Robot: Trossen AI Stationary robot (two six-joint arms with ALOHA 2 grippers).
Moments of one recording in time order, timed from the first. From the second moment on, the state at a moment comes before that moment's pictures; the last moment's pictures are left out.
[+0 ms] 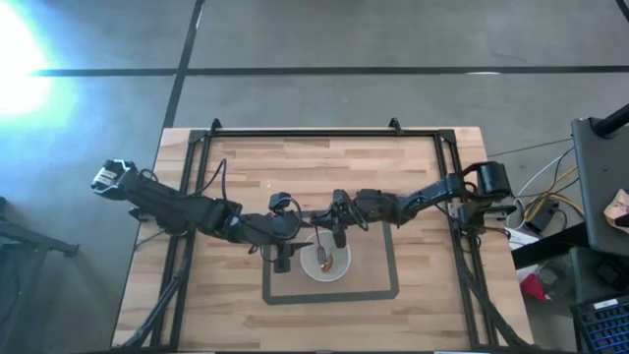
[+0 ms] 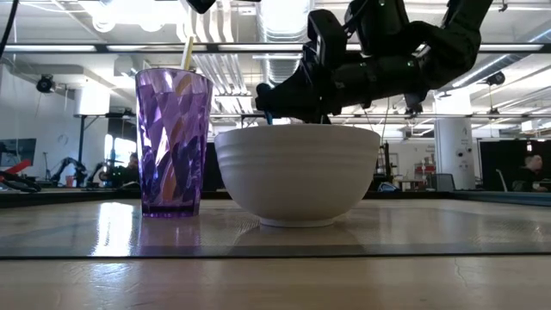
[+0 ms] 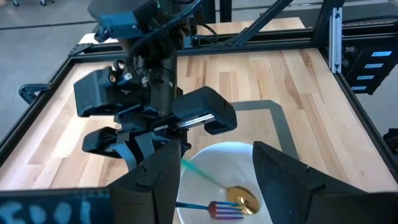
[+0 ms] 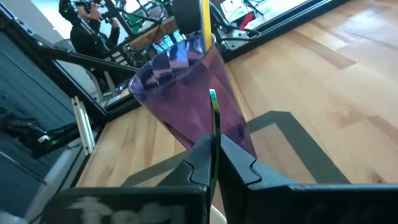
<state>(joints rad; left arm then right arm) -0.34 1.36 1.15 -0.27 -0.37 -0.12 0.02 1.79 0.74 0.83 -0.06 0.52</state>
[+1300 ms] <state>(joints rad) -0.34 1.36 1.15 -0.27 -0.37 -0.13 -0.01 1.80 0.75 0.76 -0.05 0.35</state>
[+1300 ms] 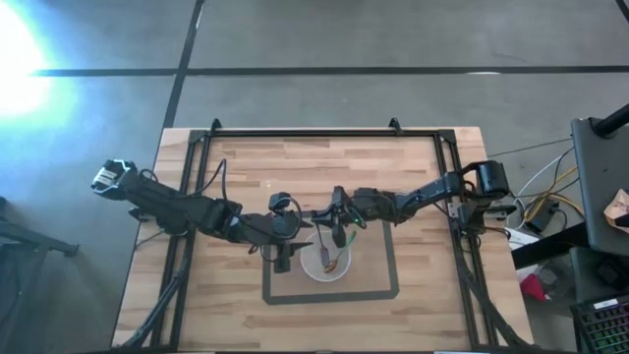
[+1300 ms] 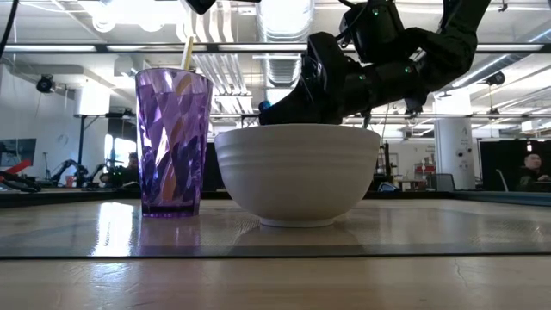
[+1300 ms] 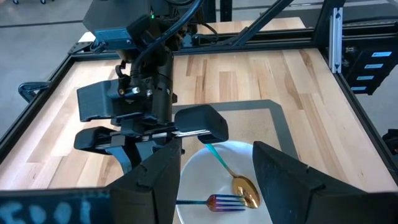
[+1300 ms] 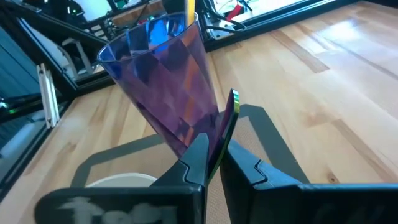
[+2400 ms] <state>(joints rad) -0.34 1.36 1.15 -0.29 -0.37 -0.14 -0.01 1.80 0.74 0.75 -0.05 0.34</state>
